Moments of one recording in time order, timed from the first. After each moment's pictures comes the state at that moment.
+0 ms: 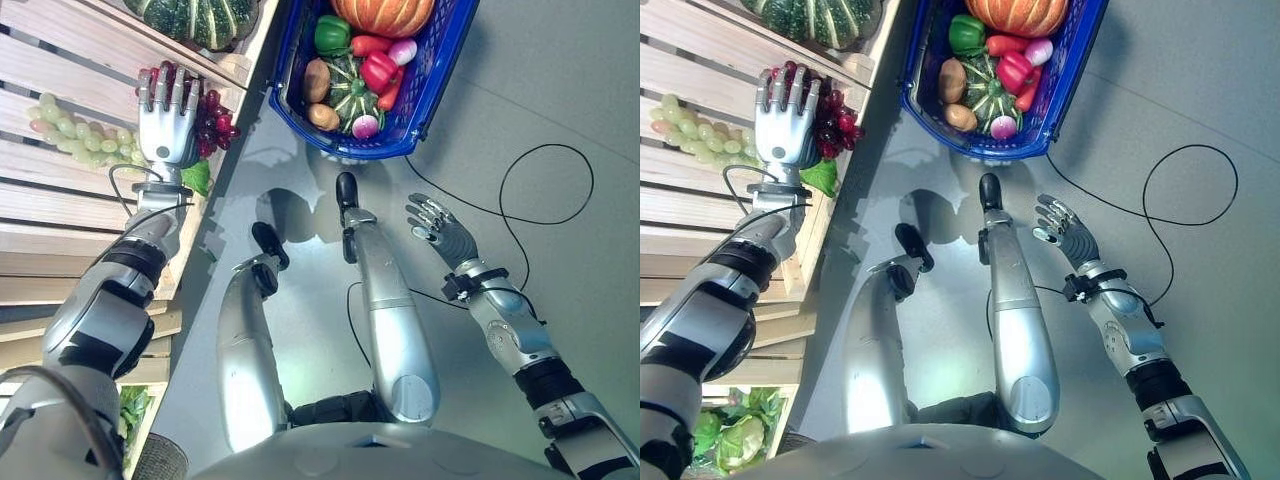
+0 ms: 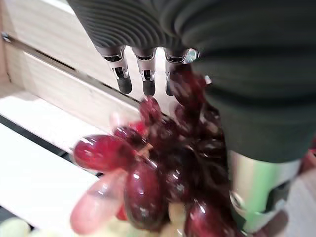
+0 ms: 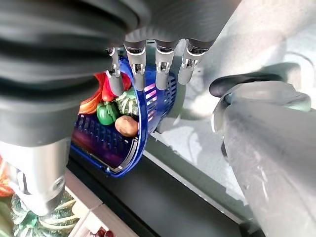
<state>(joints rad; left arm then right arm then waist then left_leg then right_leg) -0.83 0.65 -0.59 0.90 0.84 0.19 0.80 -0.13 -0.54 0.26 0.25 0.65 -0.17 0.18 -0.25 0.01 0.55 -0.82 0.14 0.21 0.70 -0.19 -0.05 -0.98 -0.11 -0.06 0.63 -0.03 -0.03</state>
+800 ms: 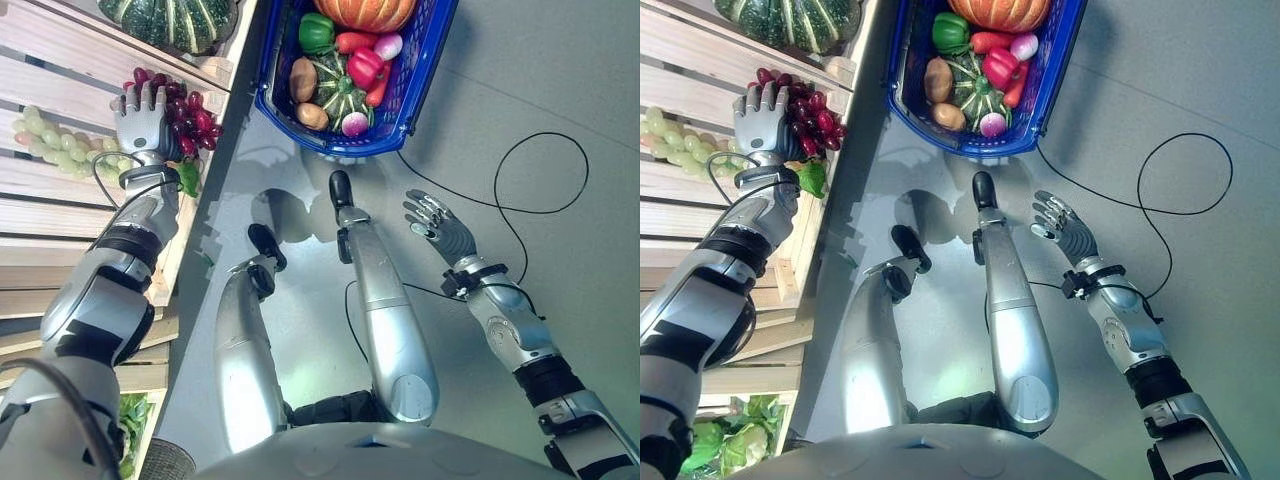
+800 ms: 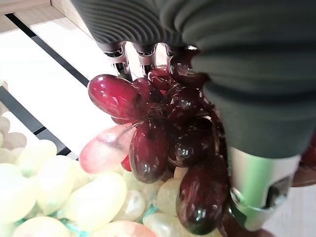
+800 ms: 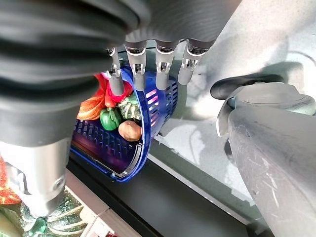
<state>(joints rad) -0.89 0.65 -0.58 0.97 0.54 0.23 0.52 -0.14 -0.54 0.25 0.21 0.65 -0.13 0.18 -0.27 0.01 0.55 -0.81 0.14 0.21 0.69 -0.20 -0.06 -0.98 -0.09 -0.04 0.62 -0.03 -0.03</state>
